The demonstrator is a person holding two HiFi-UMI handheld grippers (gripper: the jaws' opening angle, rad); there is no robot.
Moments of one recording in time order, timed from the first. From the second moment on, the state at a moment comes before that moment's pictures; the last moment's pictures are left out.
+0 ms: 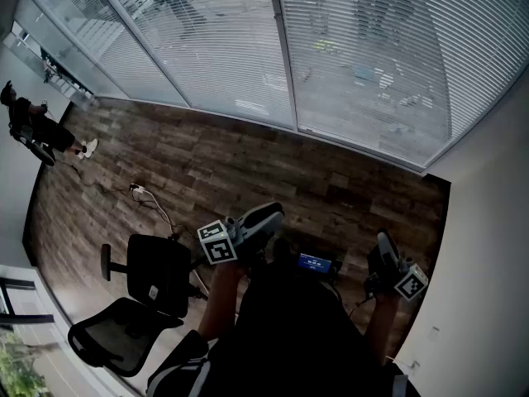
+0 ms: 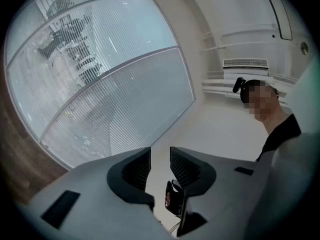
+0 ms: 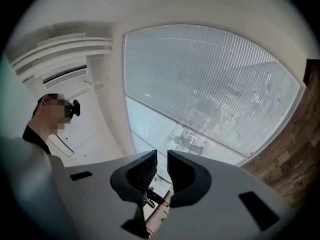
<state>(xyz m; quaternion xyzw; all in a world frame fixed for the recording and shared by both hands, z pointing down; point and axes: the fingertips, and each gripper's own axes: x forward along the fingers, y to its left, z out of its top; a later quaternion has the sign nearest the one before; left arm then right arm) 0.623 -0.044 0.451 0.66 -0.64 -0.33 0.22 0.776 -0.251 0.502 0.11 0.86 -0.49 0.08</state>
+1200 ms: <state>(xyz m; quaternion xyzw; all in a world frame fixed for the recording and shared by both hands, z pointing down) 0.599 -0.034 0.457 0.64 -0.65 -0.33 0.23 0.734 -0.245 0.515 0.13 0.86 -0.50 0.05</state>
